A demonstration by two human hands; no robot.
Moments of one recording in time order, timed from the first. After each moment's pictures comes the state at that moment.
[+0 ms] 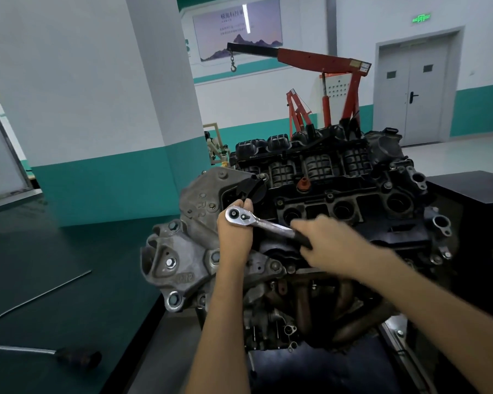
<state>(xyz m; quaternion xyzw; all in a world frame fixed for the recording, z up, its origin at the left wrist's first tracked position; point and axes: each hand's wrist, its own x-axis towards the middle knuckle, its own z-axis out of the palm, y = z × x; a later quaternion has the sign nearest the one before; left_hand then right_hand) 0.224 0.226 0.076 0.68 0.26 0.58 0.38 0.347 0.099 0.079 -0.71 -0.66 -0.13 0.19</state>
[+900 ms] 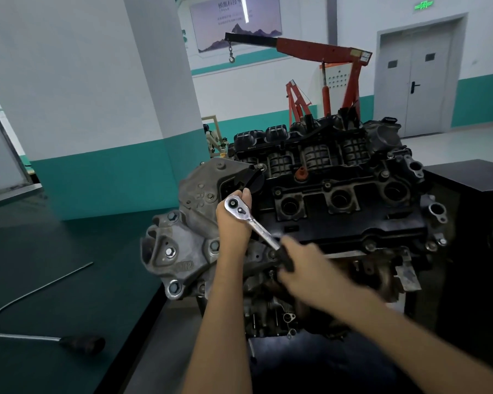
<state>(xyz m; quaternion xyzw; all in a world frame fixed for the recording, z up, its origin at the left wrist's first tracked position) 0.225 0.225 0.076 0.69 0.29 0.57 0.34 0.297 0.087 0.033 -0.71 -0.62 0.02 0.34</state>
